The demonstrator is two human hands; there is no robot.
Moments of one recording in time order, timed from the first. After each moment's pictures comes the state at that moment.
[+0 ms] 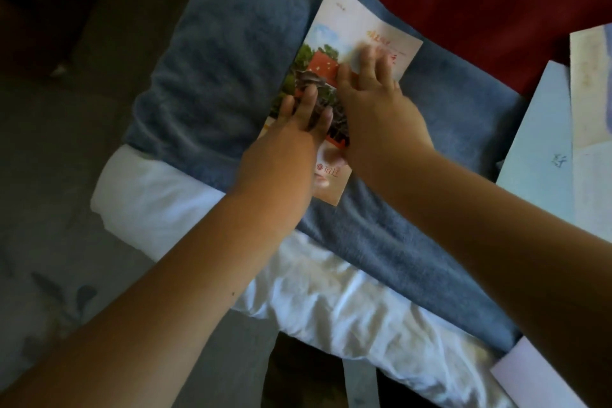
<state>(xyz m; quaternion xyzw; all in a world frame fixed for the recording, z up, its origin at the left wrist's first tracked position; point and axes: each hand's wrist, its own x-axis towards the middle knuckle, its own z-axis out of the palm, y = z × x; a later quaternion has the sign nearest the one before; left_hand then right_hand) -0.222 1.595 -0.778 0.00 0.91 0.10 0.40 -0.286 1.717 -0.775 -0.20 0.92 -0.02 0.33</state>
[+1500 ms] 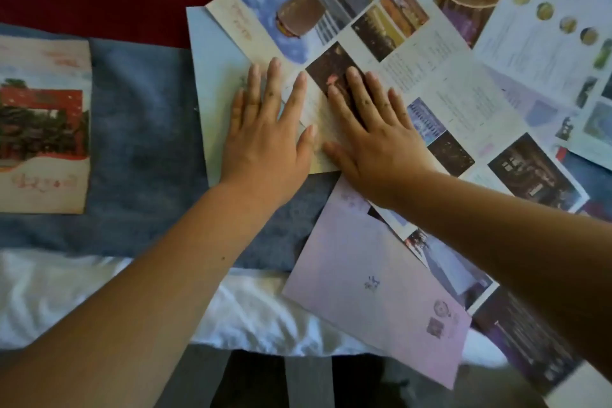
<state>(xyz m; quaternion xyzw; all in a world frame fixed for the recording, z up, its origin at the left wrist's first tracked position) -0.201 1.903 -0.775 0.15 0.97 0.08 0.15 -0.172 2.089 -0.780 -0.10 0.97 -0.07 0.19</state>
